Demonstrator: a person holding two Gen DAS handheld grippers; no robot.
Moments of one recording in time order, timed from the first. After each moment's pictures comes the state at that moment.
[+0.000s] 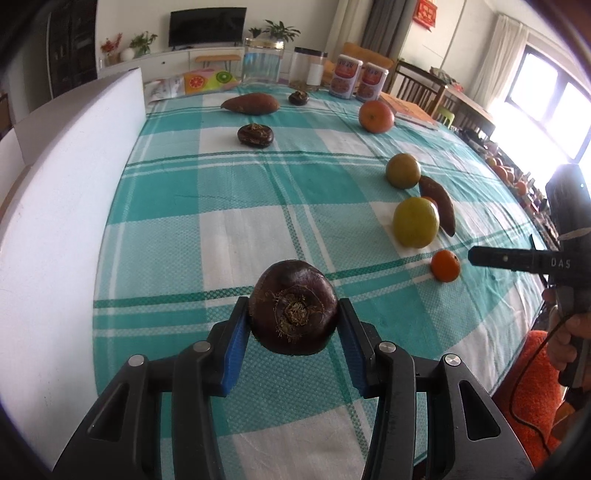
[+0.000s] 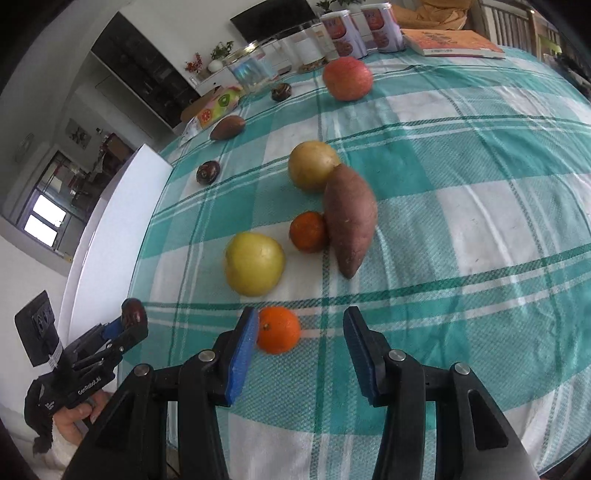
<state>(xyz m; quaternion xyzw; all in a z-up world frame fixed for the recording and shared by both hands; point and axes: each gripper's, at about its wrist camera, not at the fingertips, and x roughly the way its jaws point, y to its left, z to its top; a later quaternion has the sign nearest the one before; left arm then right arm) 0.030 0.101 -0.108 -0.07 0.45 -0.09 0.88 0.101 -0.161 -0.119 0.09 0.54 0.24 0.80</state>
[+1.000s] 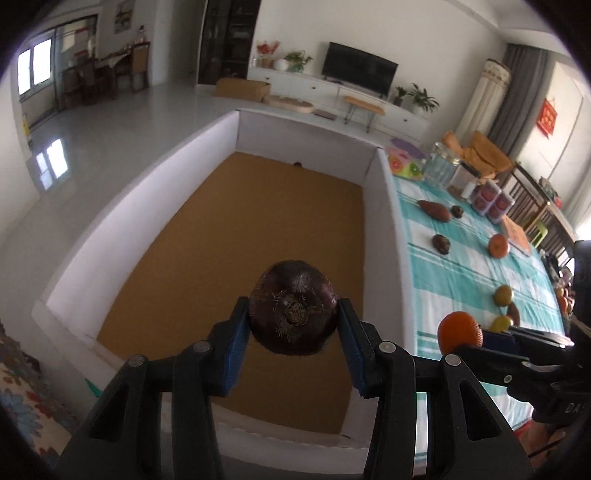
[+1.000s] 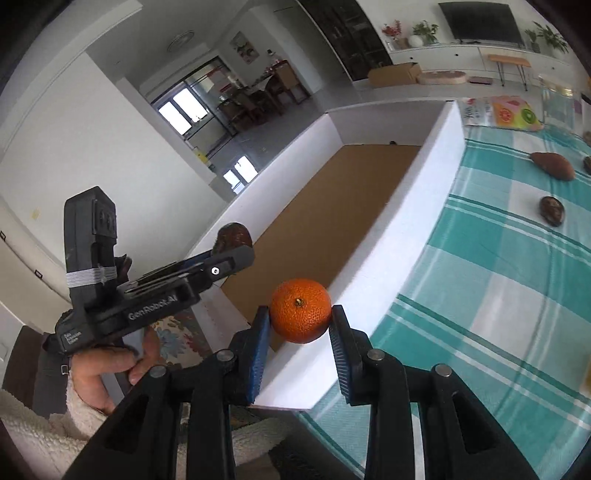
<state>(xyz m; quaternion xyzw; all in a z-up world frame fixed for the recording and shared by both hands) -0.067 0.309 -0.026 -0.18 0.39 0.17 0.89 0.016 0.148 -0.021 0.00 0.46 0.53 0.71</state>
